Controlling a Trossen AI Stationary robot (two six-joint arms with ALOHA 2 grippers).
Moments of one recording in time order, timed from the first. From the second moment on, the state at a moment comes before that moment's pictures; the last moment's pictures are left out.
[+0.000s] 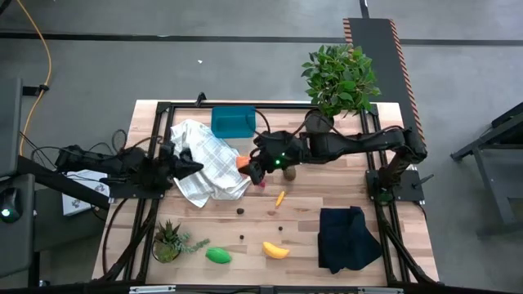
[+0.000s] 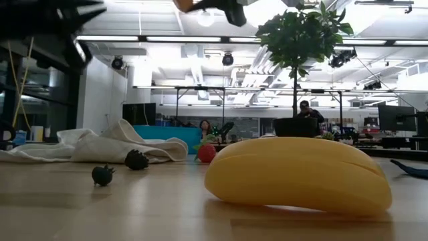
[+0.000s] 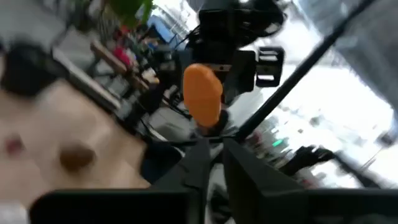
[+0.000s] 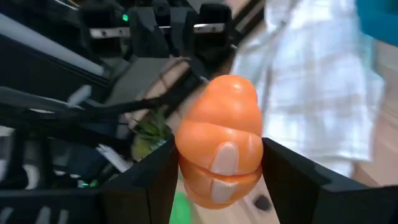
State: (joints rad) left arm -0.04 0.19 0.13 0.24 -0.12 -0.67; right arm 0.06 1.74 1.62 -0.39 0.01 0.83
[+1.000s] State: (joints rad) left arm -0.04 0.71 0.69 -0.18 -0.20 -0.30; right arm 0.03 1.74 1.62 -0.09 -0.12 0.67
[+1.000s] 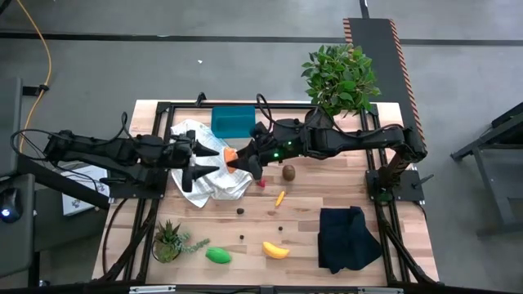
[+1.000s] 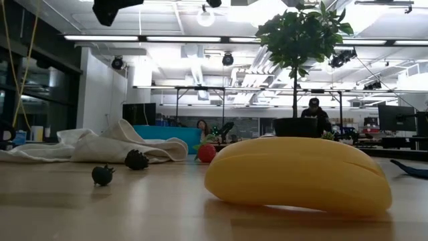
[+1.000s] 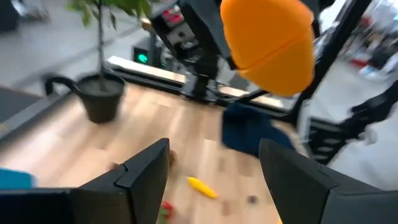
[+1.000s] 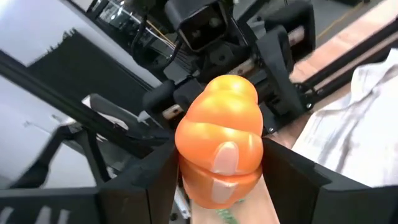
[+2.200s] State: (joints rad) left arm -0.04 0.80 0.69 0.08 -0.15 -0.55; right arm 0.01 1.74 1.62 0.03 -0.07 0.45
